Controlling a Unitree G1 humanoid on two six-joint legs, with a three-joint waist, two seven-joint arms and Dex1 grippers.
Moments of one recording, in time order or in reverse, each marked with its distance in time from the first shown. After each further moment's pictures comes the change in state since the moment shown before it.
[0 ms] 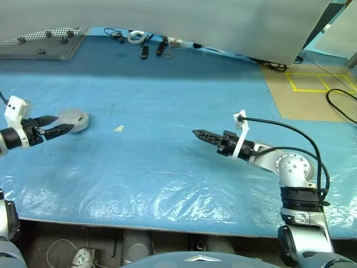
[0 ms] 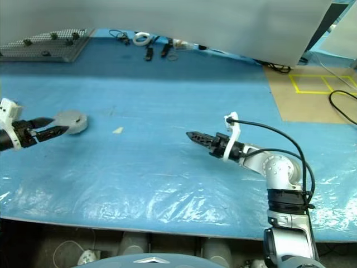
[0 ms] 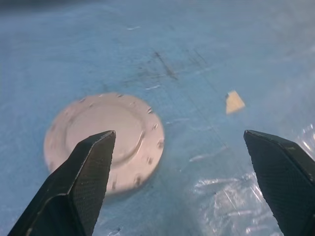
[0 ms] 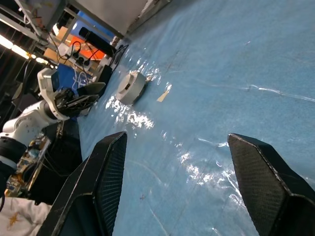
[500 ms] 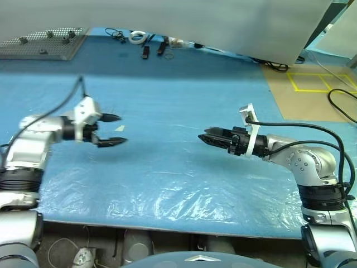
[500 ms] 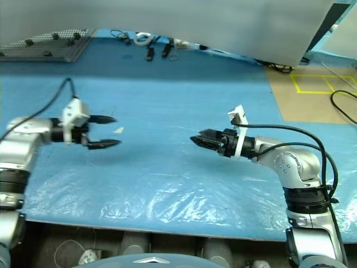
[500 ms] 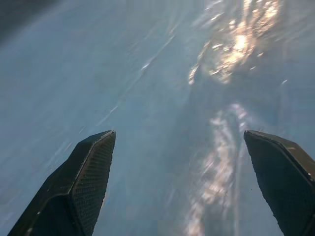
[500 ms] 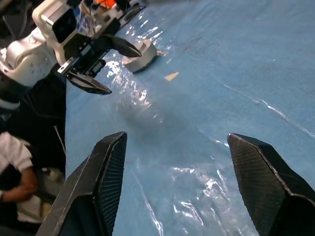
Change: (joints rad) left arm 0.086 -0.266 -0.216 -0.579 -0.046 0.021 -0.067; right arm 0.001 -0.224 0.183 -0.139 -0.210 -0.219 0.284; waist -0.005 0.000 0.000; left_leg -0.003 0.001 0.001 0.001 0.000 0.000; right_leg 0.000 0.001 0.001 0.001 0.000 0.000
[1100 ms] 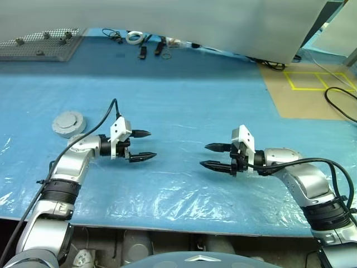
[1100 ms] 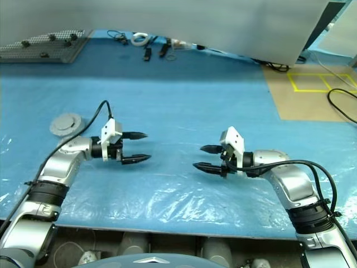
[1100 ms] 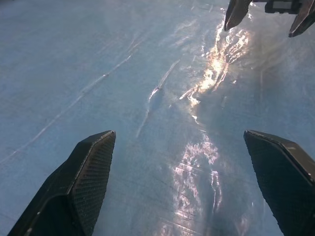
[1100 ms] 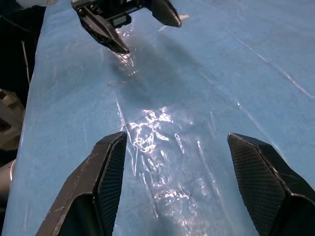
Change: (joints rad) left arm 0.081 -0.189 -0.031 0.073 -0.005 -0.087 0.118; right arm 0.182 -0.053 0.102 -0.008 -0.278 -0.366 0.133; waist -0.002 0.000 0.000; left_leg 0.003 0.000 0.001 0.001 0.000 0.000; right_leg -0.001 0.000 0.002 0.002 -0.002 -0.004
